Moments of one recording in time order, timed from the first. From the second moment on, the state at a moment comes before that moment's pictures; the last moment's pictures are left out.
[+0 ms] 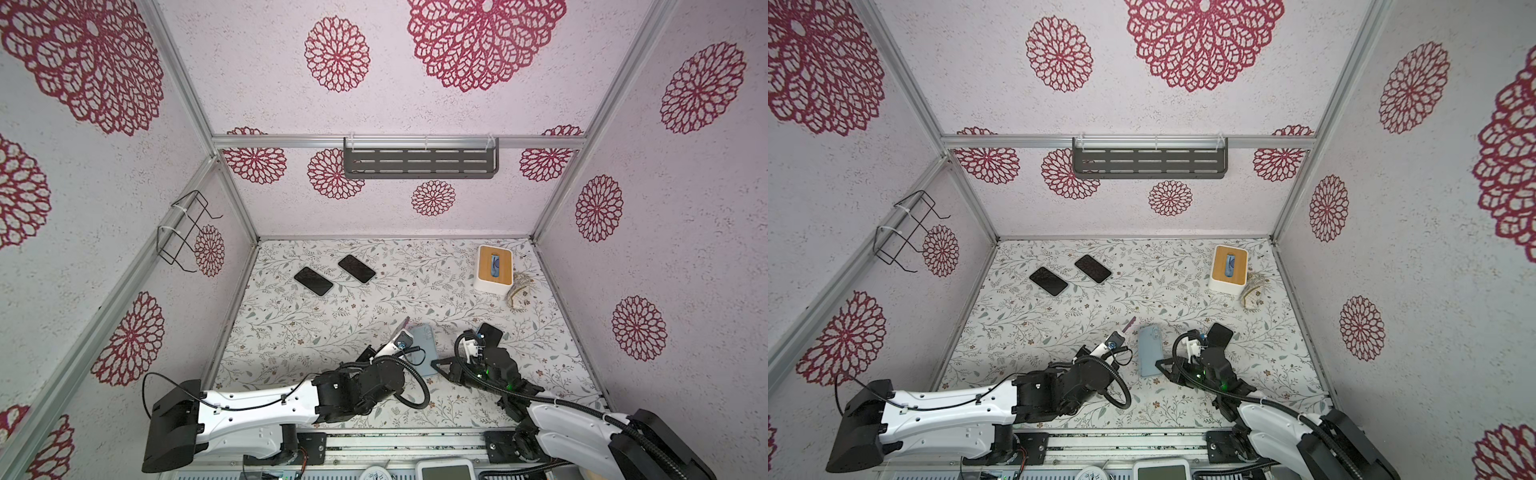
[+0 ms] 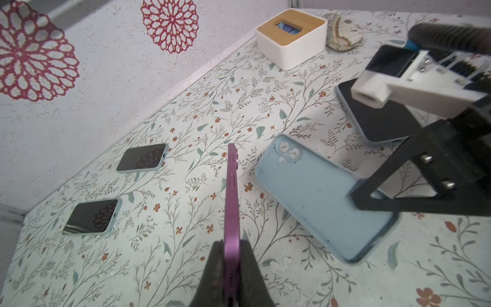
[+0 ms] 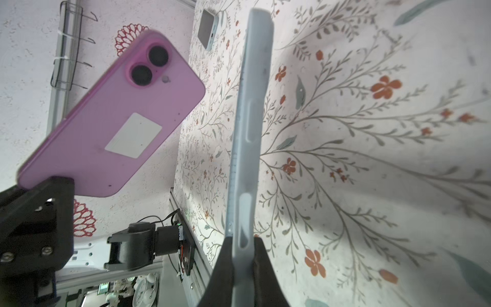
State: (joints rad) left arm -1.31 1.15 0.69 -0.22 -0.81 -0.13; right arm 0.65 0.98 0.09 0.46 -0.41 1.01
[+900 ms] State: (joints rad) left arm -1.36 1.50 0.84 -0.51 -0.86 -0.09; right arm 0.64 1.31 0.16 0.70 -0.45 1.11
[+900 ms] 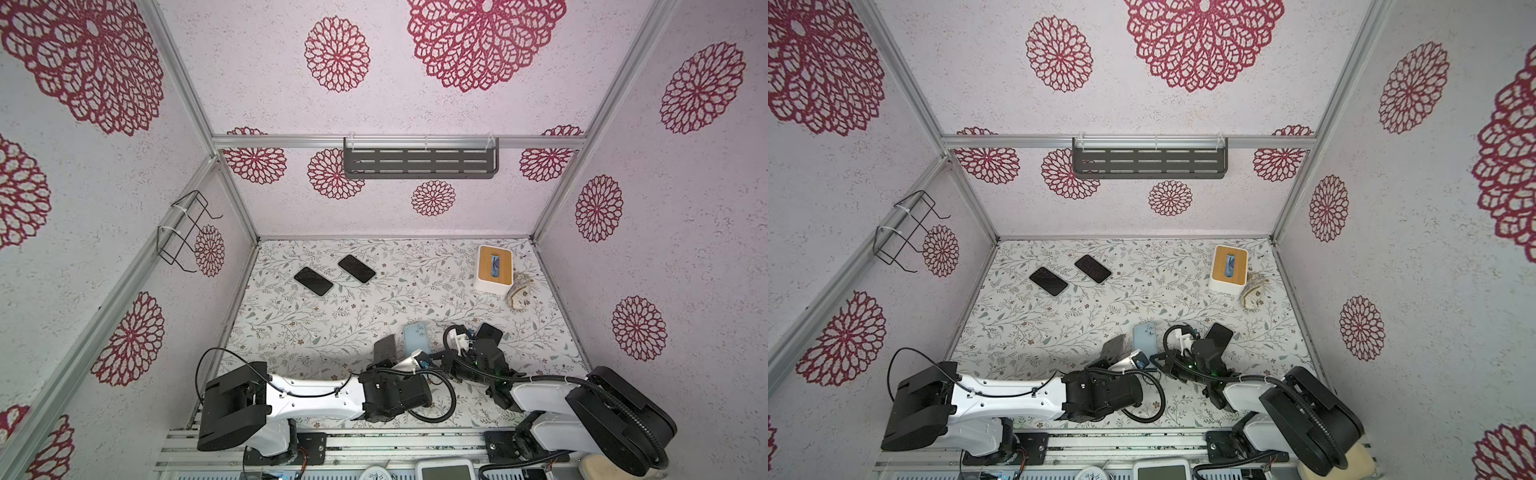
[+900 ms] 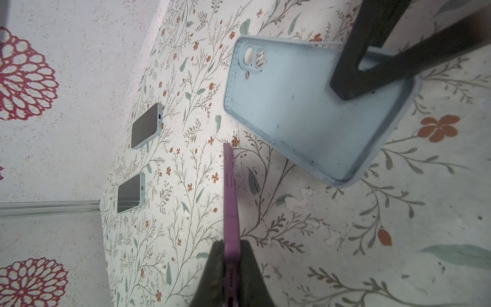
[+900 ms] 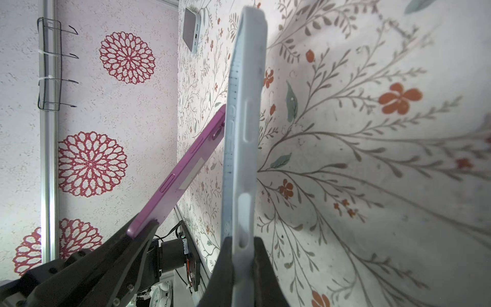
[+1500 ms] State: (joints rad) left arm -1.41 1.67 0.94 -0.61 -0.78 -0.06; right arm 0.64 1.41 0.16 0.74 -0.49 1.16
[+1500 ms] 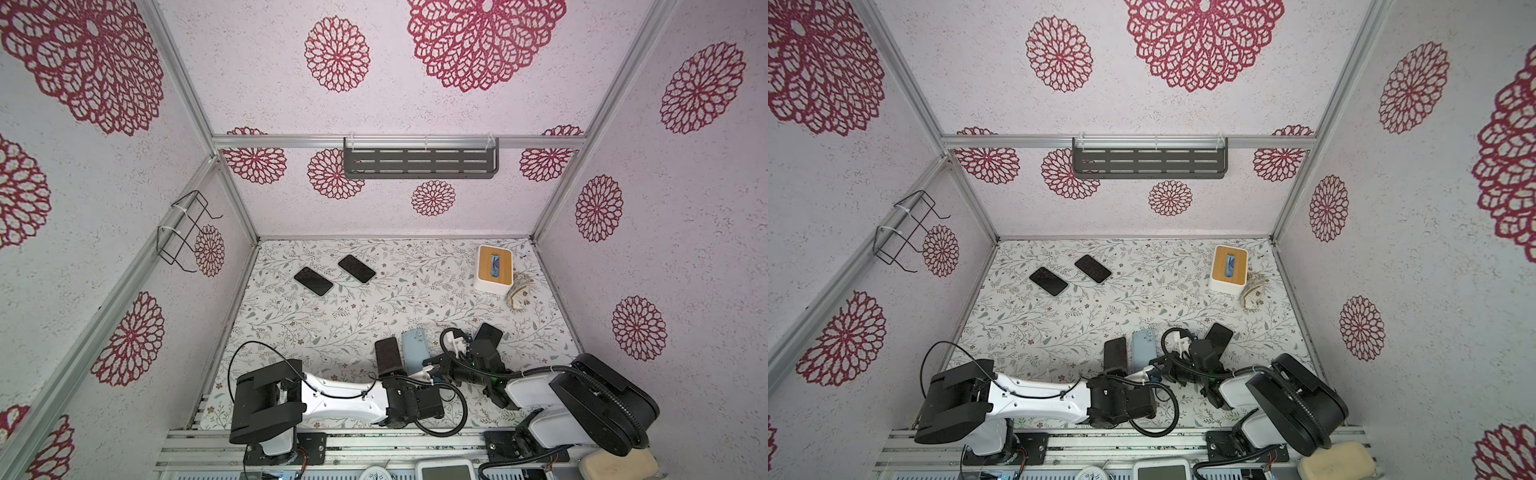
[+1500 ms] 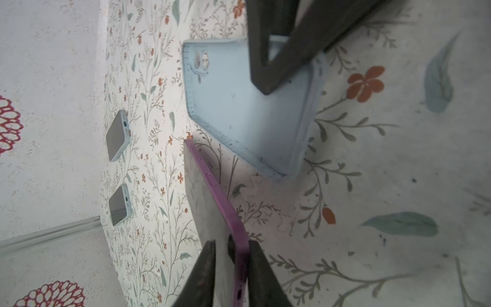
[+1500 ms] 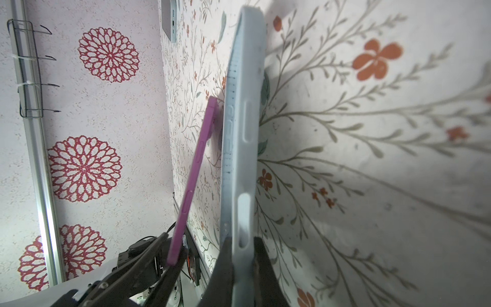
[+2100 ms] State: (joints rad) left arm -1.41 1.70 0.96 -0.65 -0.75 -0.14; right arm 0.65 1.44 0.16 0.74 -0.48 1.16
